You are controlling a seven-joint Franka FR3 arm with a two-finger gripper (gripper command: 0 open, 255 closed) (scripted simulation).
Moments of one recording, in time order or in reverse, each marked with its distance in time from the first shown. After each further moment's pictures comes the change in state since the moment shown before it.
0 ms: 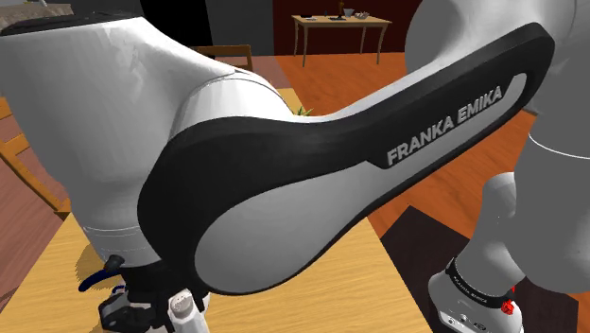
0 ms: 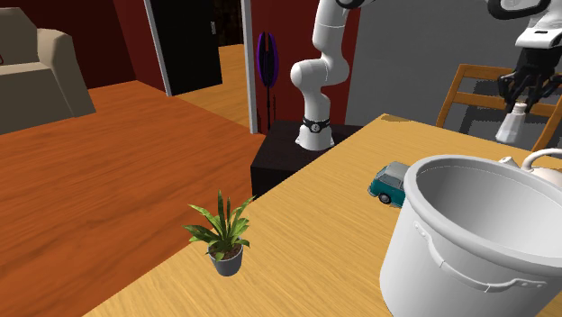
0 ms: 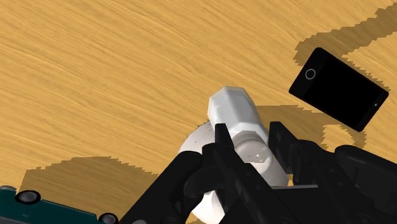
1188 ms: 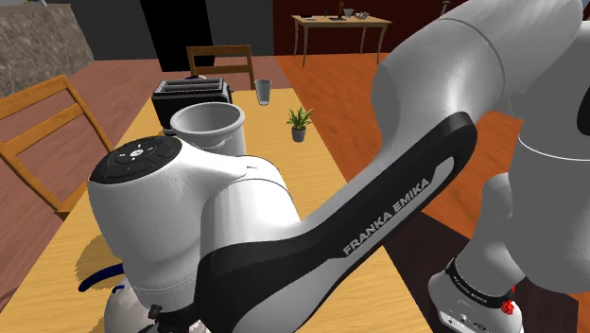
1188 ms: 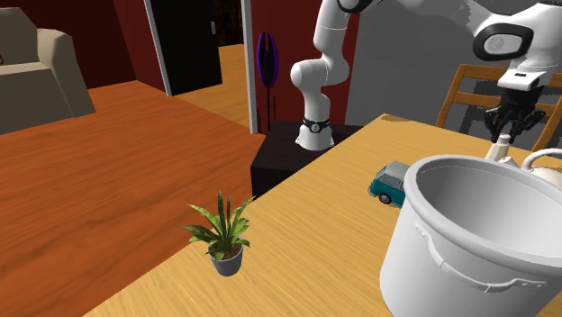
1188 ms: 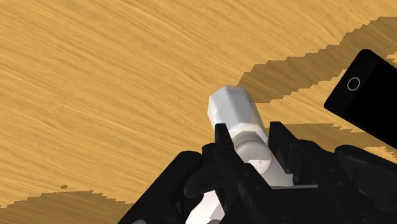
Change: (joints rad) arm 0.008 0.066 -0.015 -0.162 -0.040 0.220 0.016
